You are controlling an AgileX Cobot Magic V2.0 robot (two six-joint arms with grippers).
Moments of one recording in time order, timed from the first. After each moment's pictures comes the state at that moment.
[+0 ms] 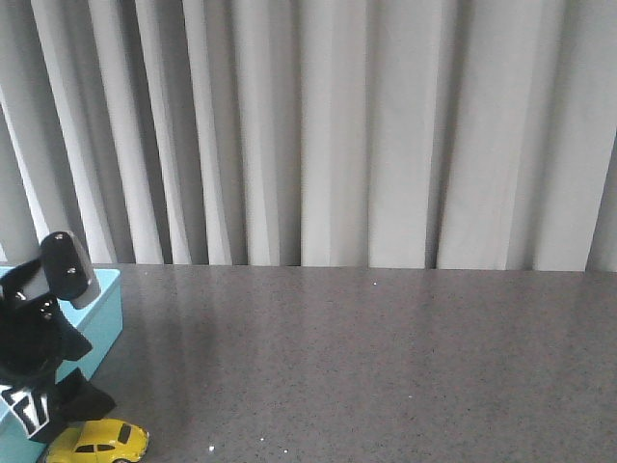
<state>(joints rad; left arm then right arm) -0.02 1.51 -1.32 -0.43 0.99 1.08 -0.03 0.64 -0.70 0.06 0.82 -0.14</state>
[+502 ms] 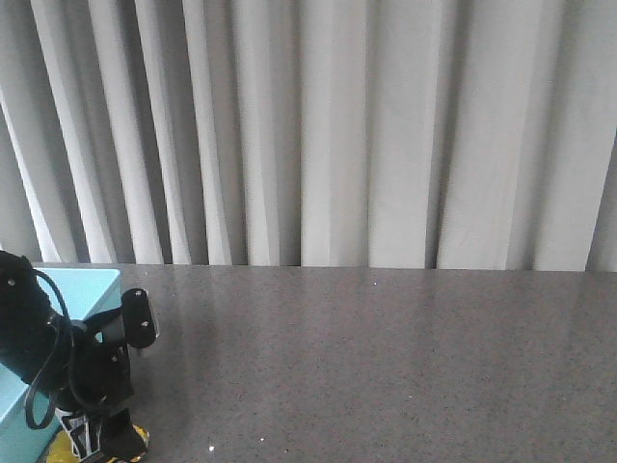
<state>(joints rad) -0.10 1.78 -1.41 -0.32 0.99 1.11 -0.03 0.64 -0.70 0.06 0.82 -0.14</state>
